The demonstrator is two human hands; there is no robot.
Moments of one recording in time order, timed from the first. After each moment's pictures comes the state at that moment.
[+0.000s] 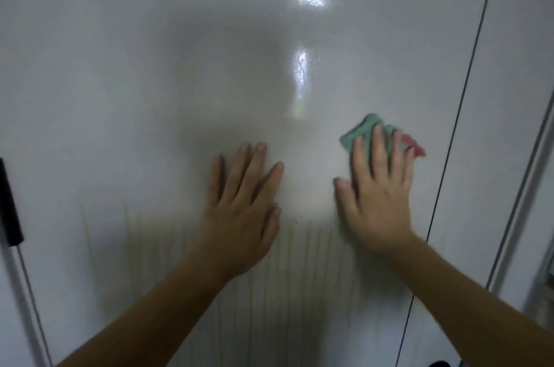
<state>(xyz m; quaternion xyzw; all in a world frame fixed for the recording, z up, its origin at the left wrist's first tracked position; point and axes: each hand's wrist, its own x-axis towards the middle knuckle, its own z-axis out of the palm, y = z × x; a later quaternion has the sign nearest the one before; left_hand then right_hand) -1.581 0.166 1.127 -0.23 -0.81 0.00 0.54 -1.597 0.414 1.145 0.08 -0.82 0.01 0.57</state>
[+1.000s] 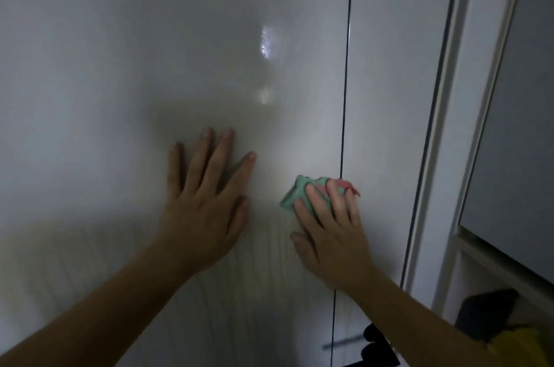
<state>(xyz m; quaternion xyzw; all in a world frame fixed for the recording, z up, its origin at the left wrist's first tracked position) -1.592 0.273 1.122 -0.27 -0.79 0.05 0.55 -1.594 0.525 1.028 0.16 -0.84 -0.05 0.52</state>
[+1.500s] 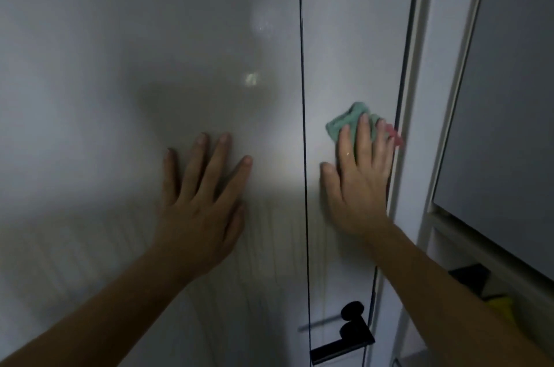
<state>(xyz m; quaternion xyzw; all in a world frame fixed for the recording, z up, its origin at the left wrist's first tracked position) -1.595 0.325 1.087 -0.30 -0.79 0.06 0.53 -1.603 0.596 1.067 0.01 -0.82 0.09 0.57</state>
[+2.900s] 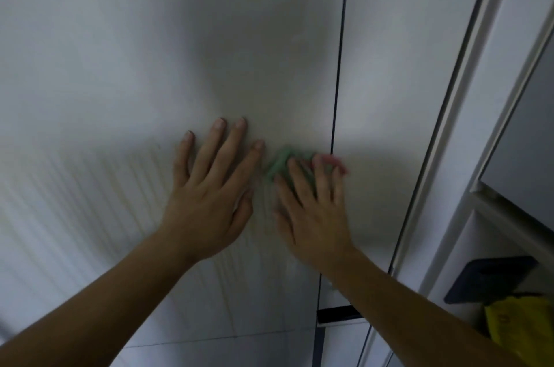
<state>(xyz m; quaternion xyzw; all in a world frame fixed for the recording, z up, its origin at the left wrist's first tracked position) -1.573 0.312 1.045 -0.28 -0.83 0.05 0.47 -1.594 0.523 0.968 0.19 -0.83 0.01 0.53</state>
